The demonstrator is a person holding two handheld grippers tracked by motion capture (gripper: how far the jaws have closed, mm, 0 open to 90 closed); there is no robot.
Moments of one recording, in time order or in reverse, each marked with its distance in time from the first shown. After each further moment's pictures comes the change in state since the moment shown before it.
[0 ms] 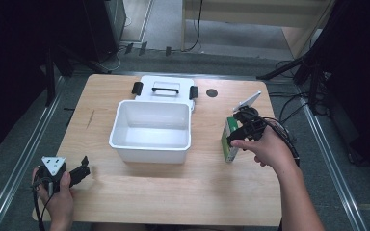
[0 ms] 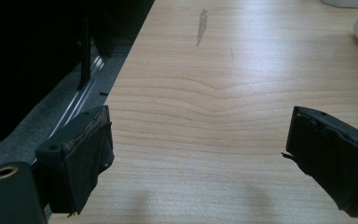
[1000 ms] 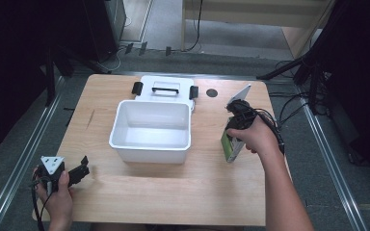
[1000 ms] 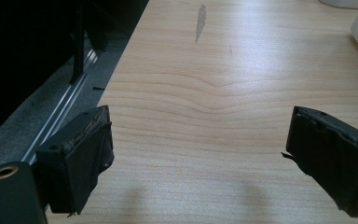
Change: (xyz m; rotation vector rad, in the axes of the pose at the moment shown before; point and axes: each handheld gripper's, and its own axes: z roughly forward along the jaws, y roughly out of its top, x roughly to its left) left arm 0.004 0.001 0.002 0.018 -0.024 -0.030; right arm -0.006 0.039 0.030 0.113 -0.002 0.048
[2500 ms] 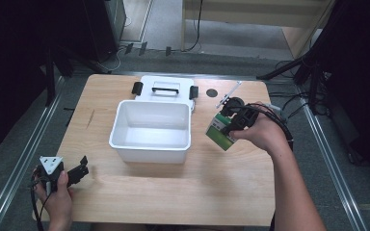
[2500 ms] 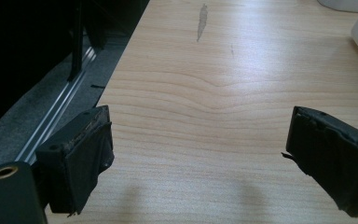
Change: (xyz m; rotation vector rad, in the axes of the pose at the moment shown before) left arm 0.002 0.000 0.000 -0.001 -0.009 -0.024; right arm 0.029 -0.018 -0.051 -0.228 0.033 -0.581
